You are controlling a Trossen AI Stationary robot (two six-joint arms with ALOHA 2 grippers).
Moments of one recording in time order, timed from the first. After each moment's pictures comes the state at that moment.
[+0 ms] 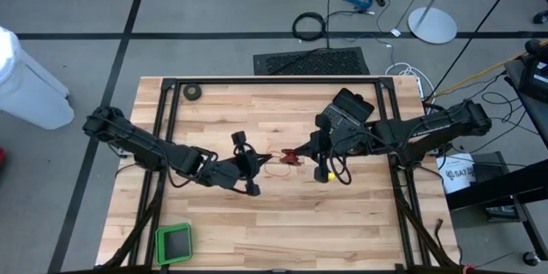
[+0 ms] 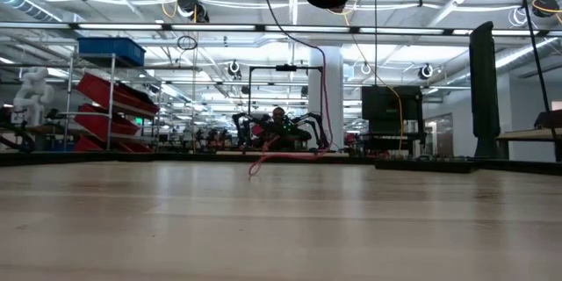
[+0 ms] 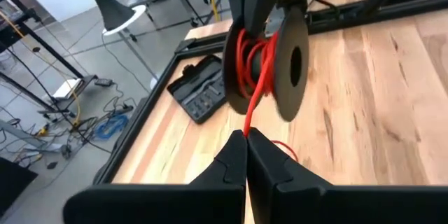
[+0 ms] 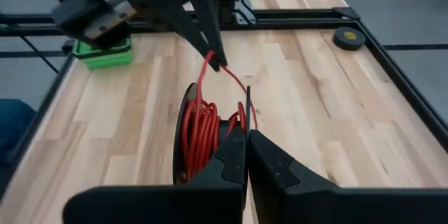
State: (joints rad) left arm -0.37 1.47 1.12 -0.14 -0.73 0.06; right arm 0.21 1.27 1.10 -0.34 0.27 0.15
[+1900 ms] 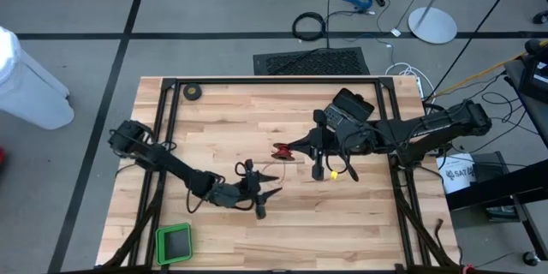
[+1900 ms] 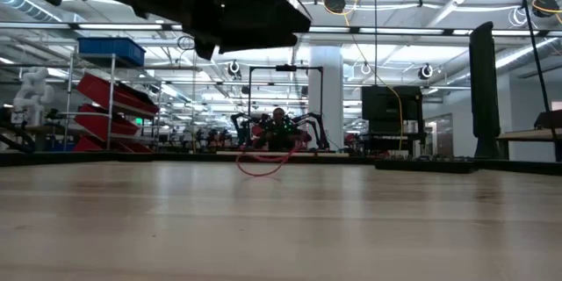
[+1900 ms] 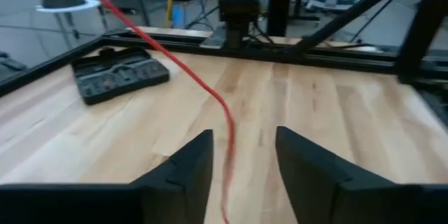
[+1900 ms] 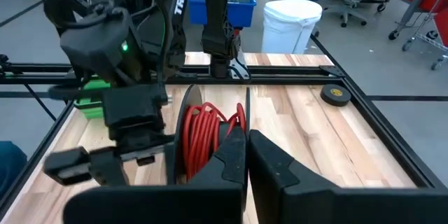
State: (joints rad) left arm -0.46 1.77 0.80 0.73 -0.68 -0.18; right arm 0.20 1.27 1.10 -0.14 0.29 0.06
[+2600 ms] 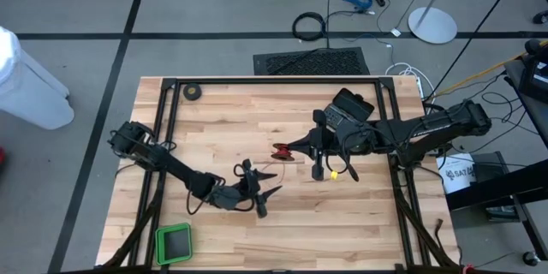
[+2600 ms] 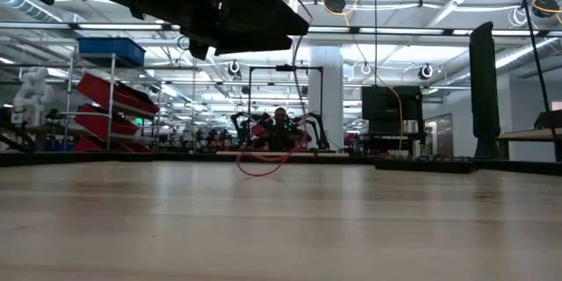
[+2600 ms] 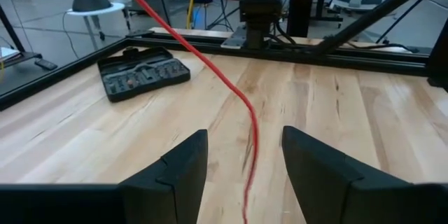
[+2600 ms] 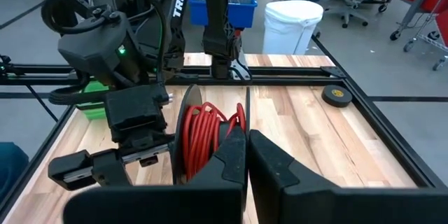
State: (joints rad) left arm -0.47 1.79 0.81 0.73 -0.77 -0.18; right arm 0.21 1.27 1.10 -0.14 0.29 0.06
